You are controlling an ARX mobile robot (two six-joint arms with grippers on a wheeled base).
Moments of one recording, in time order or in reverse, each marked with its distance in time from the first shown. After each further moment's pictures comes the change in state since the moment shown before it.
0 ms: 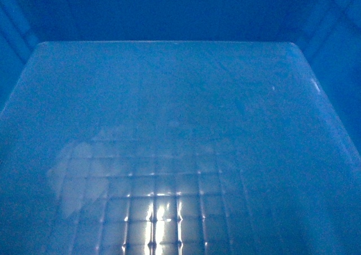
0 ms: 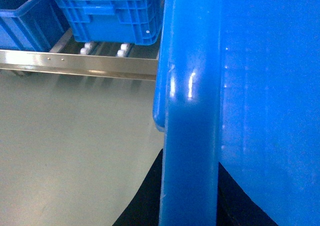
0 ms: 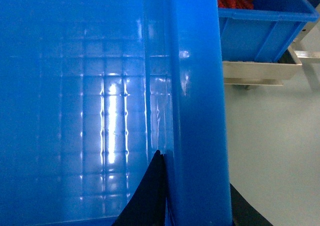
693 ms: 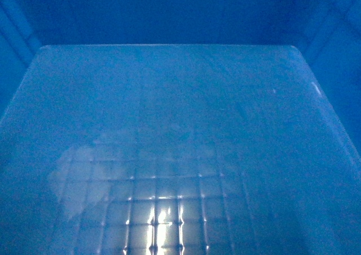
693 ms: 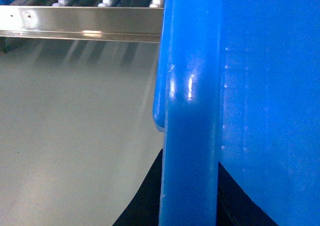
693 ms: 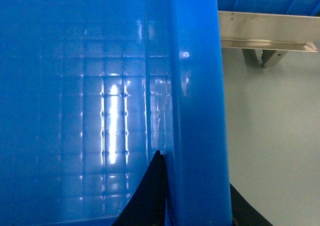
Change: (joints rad) left arm 0.000 0.002 0.000 -0.005 0.004 -0.001; right arm 0.000 0.001 0.000 -0.007 -0.001 0.000
